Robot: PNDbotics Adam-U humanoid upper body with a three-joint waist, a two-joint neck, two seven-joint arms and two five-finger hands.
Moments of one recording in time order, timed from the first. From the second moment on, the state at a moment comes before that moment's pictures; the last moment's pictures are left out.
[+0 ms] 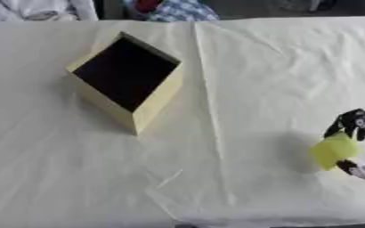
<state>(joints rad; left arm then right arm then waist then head) -0.12 0.29 0.05 -1.98 0.18 -0.33 -0.04 0.23 -1.15 0.03 -1.99 0.32 0.02 0.31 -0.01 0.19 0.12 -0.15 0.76</state>
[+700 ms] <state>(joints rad) -0.14 0.29 0.04 -1.98 0.19 -0.32 -0.05 -0.28 -1.20 0.05 -1.99 0.19 0.03 0.36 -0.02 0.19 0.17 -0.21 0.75</state>
